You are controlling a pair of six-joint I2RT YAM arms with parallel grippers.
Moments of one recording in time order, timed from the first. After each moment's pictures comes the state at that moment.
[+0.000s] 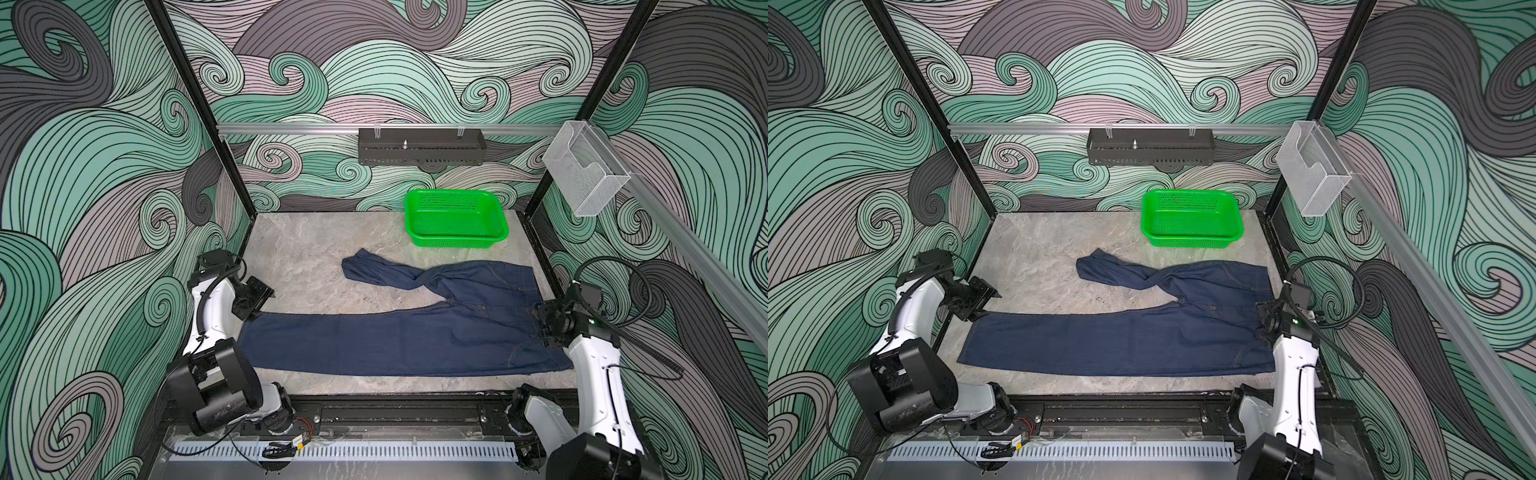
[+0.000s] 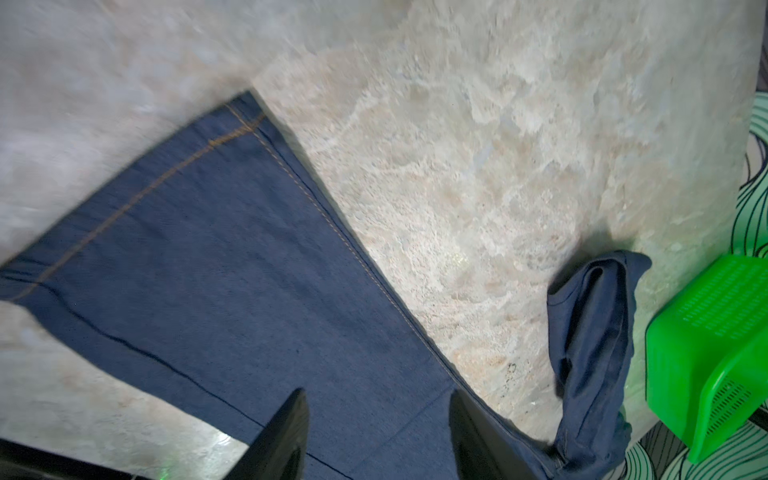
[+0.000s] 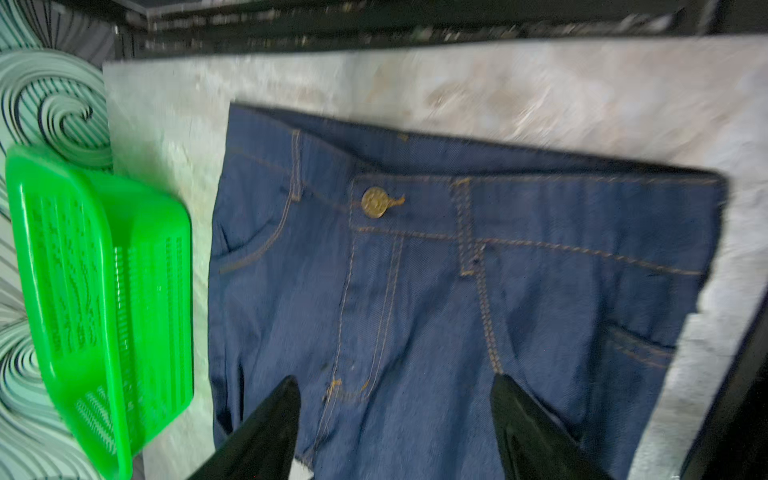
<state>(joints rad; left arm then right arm) 0.43 1.38 1.05 -1.02 0.30 -0.57 -0.36 0.92 0.72 -0.82 -0.02 1.03</state>
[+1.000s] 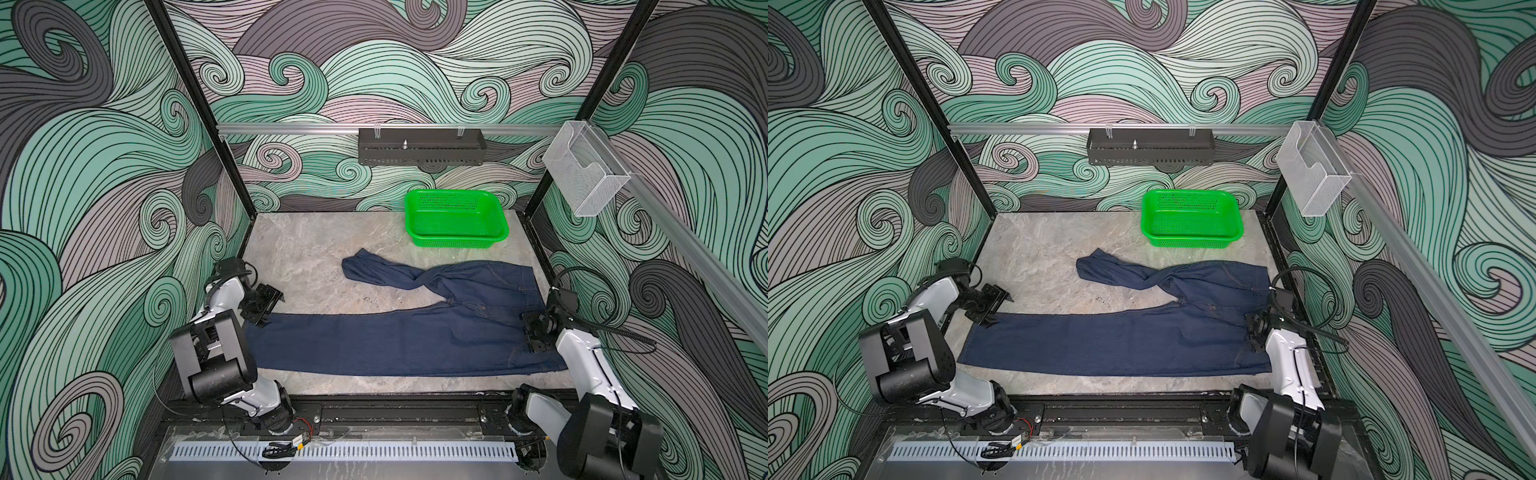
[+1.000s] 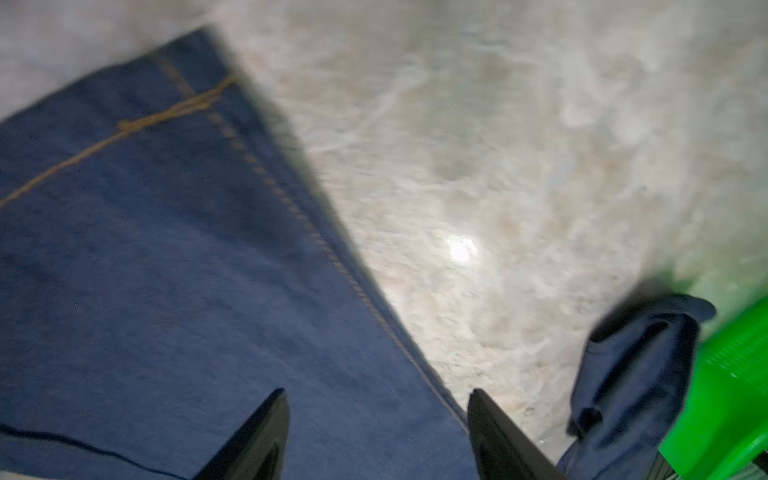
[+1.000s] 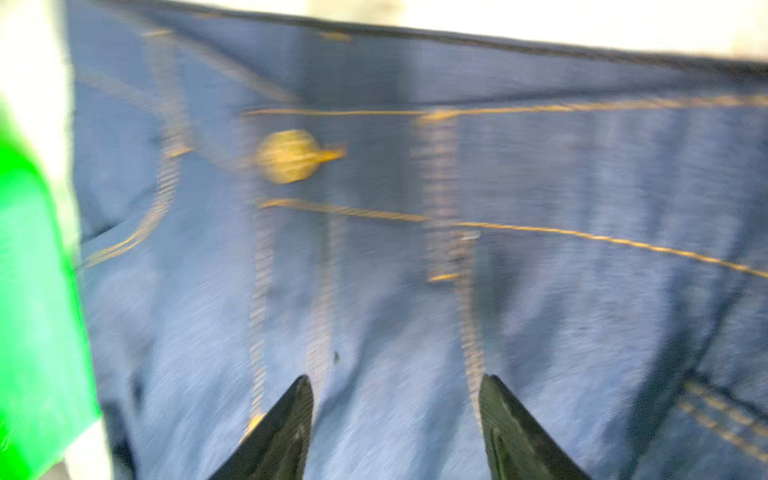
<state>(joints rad) 0.37 1.50 1.01 -0.86 0.32 -0.63 -0.32 1.03 0.59 -0.66 -0.05 1.01</state>
